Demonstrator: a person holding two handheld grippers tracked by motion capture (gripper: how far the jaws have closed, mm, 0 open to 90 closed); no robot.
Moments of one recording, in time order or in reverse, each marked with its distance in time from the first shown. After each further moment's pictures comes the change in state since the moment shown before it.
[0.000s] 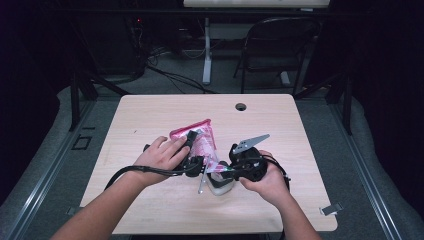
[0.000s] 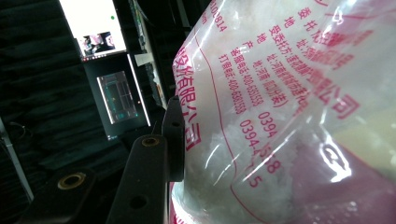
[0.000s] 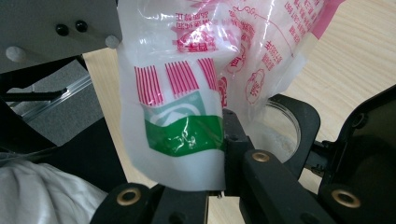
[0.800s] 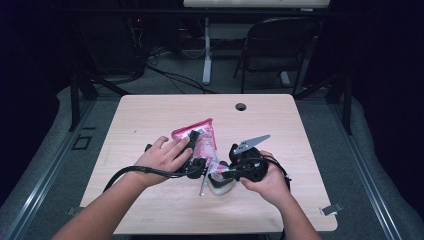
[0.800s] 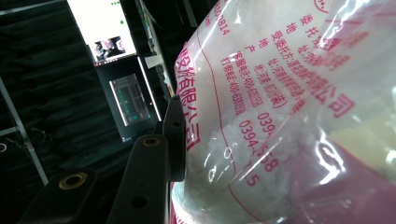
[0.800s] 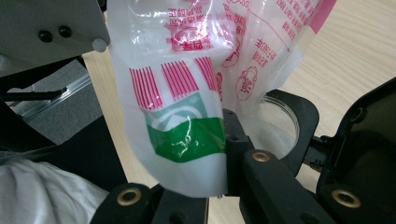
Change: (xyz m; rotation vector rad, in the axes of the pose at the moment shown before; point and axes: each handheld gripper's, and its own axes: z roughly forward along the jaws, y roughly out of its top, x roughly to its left) left arm 0.002 0.005 -0.006 0.009 0.033 0.048; right arm -0.002 -0.002 -0.001 0.011 -0.001 0.003
